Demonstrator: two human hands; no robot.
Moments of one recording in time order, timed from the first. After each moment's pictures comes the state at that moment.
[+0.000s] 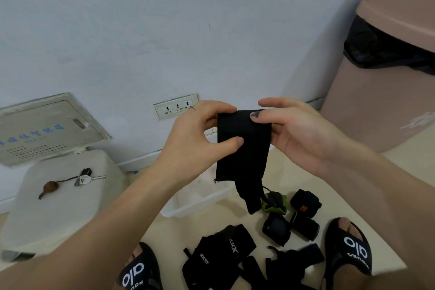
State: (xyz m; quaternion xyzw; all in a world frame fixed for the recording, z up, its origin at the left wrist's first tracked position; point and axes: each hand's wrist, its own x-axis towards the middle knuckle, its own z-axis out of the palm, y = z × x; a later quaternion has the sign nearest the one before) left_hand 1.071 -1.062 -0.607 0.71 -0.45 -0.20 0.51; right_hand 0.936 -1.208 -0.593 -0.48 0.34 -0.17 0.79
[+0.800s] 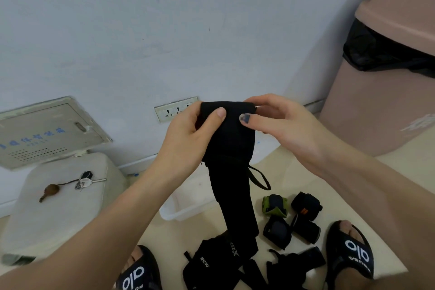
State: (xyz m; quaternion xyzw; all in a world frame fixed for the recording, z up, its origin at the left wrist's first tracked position) left_hand 1.074 -1.066 -0.604 0.72 -0.34 -0.22 0.56; right_hand 0.938 -1.208 -0.589 -0.71 0.29 -0.15 0.62
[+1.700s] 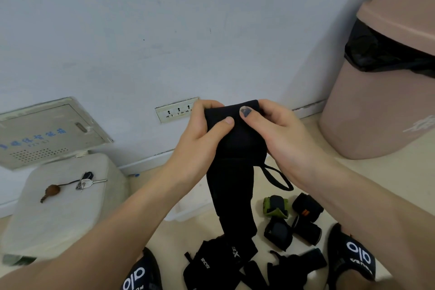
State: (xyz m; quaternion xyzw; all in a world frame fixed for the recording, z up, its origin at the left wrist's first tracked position) left_hand 1.061 -1.070 -0.605 0.65 -0.30 -0.32 0.62; right_hand 0.947 -1.185 -0.602 -0.62 0.26 -0.22 0.71
